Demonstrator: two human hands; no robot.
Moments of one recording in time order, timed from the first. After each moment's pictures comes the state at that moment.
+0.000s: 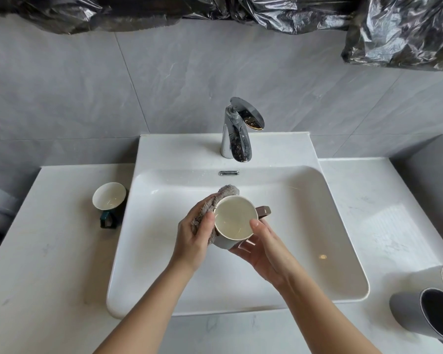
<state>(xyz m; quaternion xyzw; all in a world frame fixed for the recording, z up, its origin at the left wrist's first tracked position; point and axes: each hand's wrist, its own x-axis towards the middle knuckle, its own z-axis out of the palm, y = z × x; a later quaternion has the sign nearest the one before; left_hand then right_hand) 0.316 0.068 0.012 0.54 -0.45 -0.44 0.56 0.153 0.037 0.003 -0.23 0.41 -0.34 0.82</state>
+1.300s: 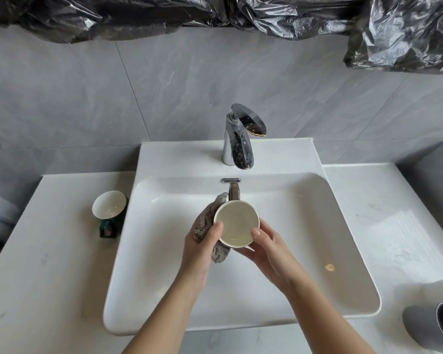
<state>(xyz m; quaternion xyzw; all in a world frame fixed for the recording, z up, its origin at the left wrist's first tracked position) 0.301 0.064 0.002 0.53 -0.25 -0.55 0.60 0.148 0.023 -0.008 -0.36 0.35 -0.34 0.79</state>
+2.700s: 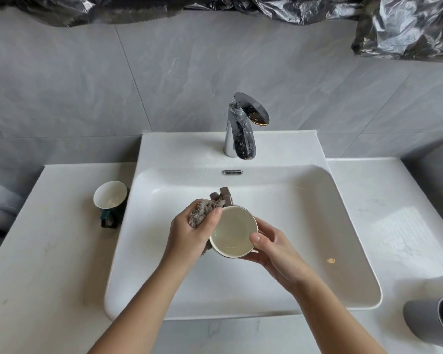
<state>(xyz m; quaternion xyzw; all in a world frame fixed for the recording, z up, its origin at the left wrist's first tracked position) 0.322 0.066 0.025 0.61 -0.41 -0.42 0.53 0.141 0.036 0.004 -0.42 0.37 -0.29 0.78</state>
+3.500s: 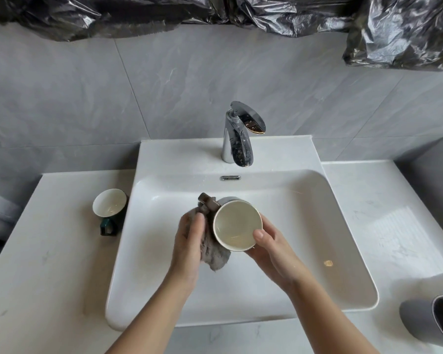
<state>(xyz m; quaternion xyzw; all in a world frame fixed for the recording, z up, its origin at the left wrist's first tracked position) 0.317 0.068 0.005 0.53 -0.30 -0.50 0.62 0.148 0.030 0.010 -0.38 0.33 -0.34 0.79</state>
